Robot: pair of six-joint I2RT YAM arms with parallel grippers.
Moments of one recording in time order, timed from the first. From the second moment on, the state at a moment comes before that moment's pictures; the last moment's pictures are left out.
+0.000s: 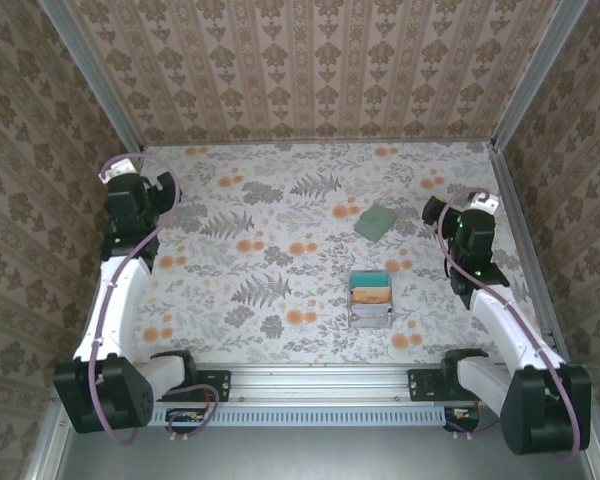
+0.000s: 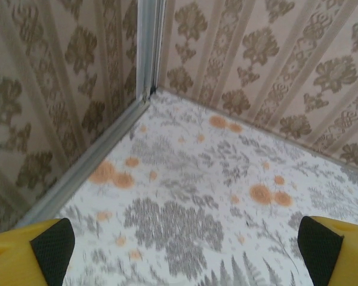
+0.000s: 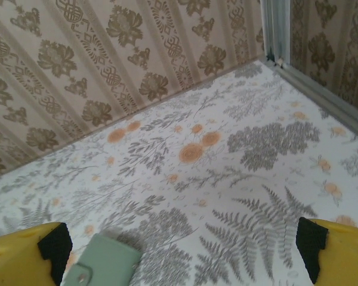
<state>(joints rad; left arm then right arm) 0.03 1.11 0.95 -0.27 -0.20 -0.32 -0.01 0.98 0.56 0.09 0.22 0.41</state>
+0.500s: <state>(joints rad) -0.48 1.25 0.97 -0.47 -0.18 -0.47 0.08 0.83 0.62 -0.34 0.03 0.57</state>
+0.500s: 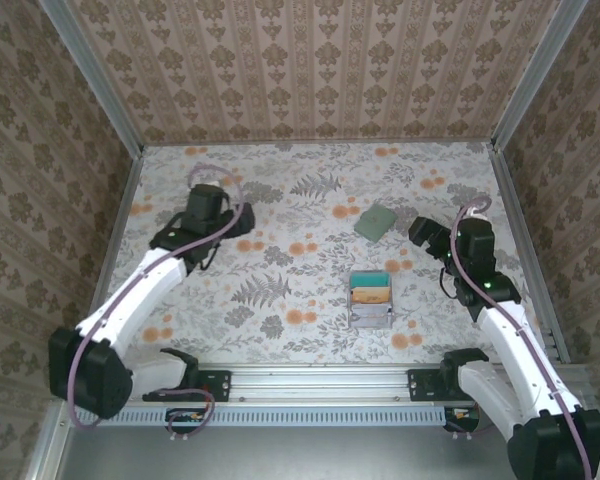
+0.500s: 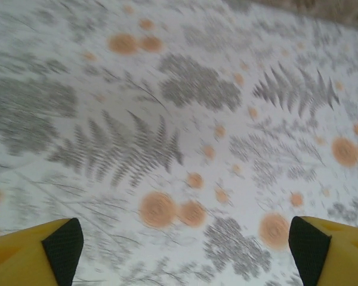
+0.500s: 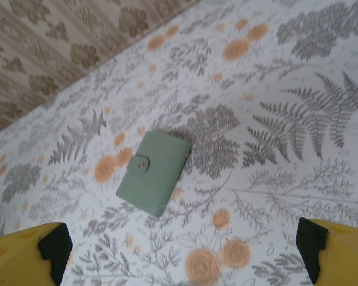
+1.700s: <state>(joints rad) -0.90 2.61 2.37 -0.69 -0.08 -0.10 0.14 0.86 0.73 -0.59 0.12 0.57</state>
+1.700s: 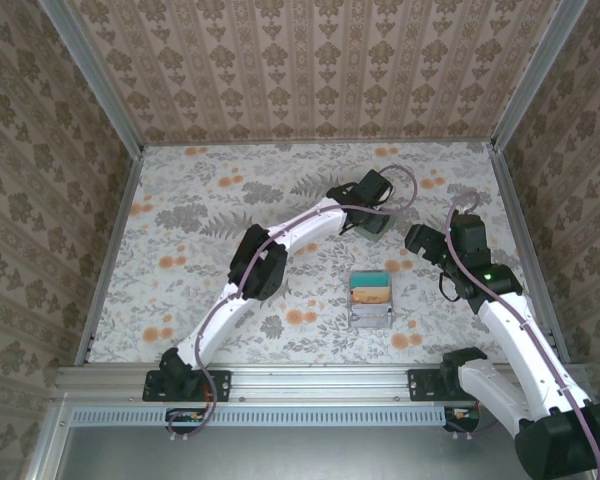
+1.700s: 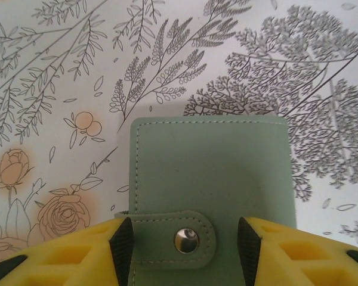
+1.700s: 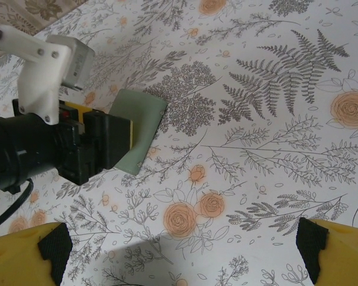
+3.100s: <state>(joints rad) -0.76 1.84 1.32 -0.59 -0.22 -0.35 0.25 1.01 0.74 -0.48 0.02 0.53</state>
